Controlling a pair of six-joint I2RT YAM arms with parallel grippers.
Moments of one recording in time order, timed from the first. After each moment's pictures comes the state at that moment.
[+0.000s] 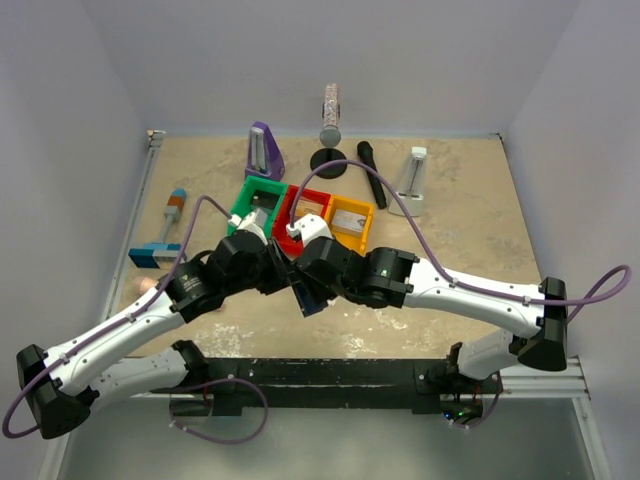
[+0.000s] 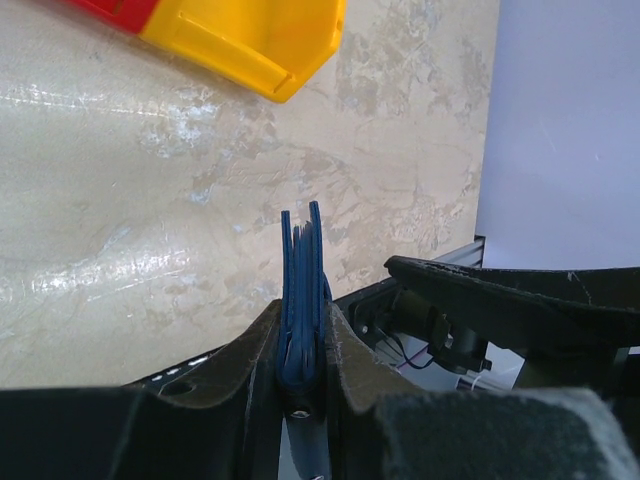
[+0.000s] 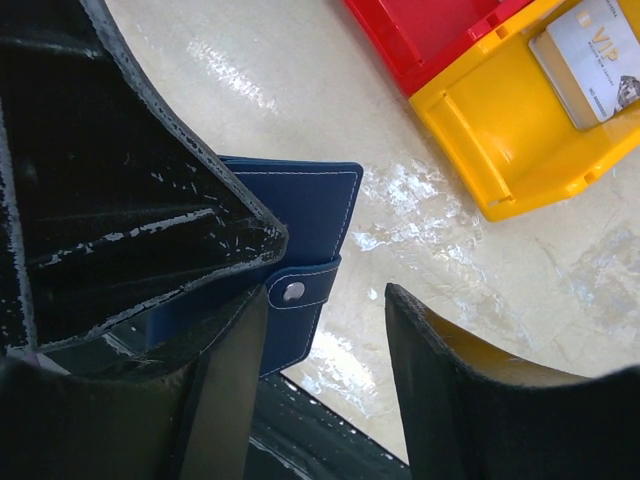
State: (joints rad) left arm -0.86 0.93 0.86 -0.54 -0.03 -1.12; right arm 1.25 1.43 1.37 -0.82 0.43 0.43
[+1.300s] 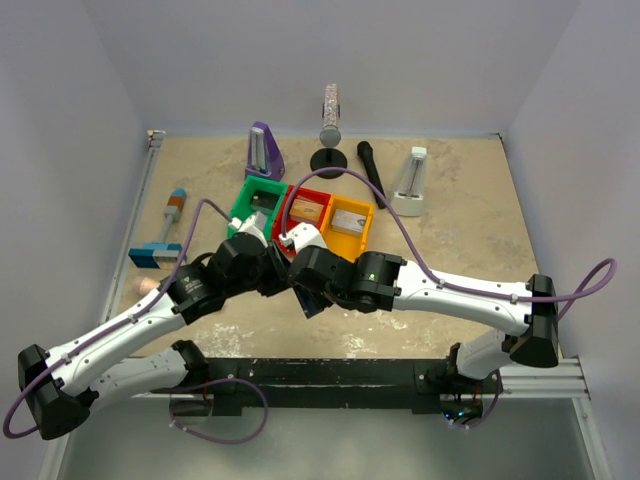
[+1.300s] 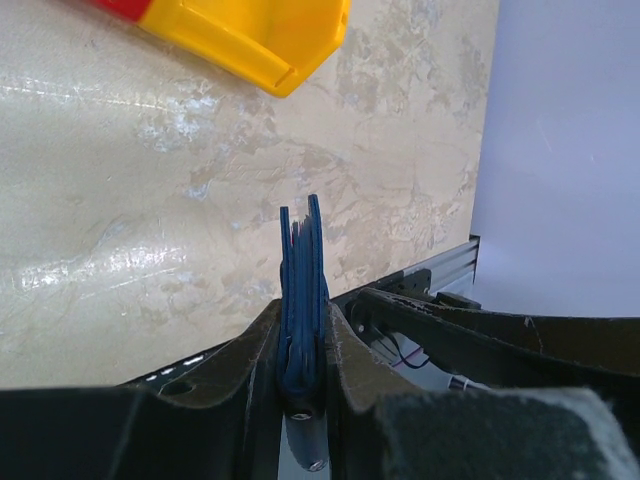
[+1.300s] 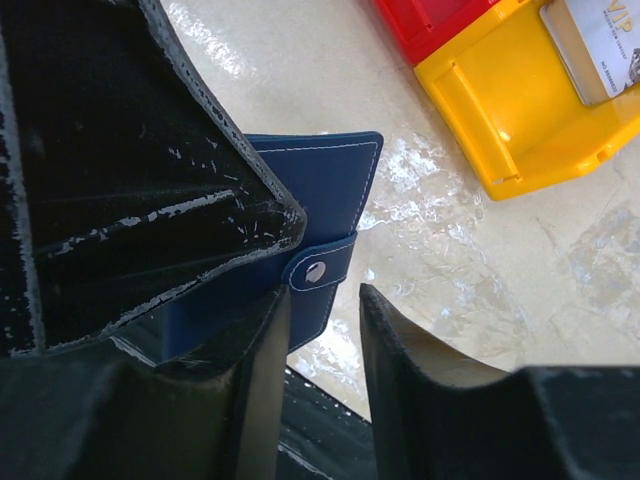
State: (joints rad) left arm -0.86 0.92 0.82 -0.52 -0.02 -1.15; right arm 1.28 1.48 1.39 -0.88 0.46 0.45
